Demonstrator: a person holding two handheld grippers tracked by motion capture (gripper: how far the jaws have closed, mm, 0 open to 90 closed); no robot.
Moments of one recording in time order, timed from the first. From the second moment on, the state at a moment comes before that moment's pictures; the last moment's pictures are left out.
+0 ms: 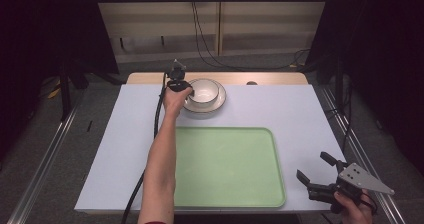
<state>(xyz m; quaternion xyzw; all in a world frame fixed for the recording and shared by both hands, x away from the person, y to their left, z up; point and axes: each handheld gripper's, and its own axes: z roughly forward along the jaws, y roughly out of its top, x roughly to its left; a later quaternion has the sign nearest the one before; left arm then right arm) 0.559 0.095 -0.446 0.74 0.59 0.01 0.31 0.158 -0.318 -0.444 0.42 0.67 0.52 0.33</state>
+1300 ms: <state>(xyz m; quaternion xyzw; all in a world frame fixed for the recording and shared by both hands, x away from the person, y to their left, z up) 0.540 0.101 -0.412 0.76 0.56 0.01 0.33 0.157 -0.317 -0.443 0.42 0.67 0.52 0.33</state>
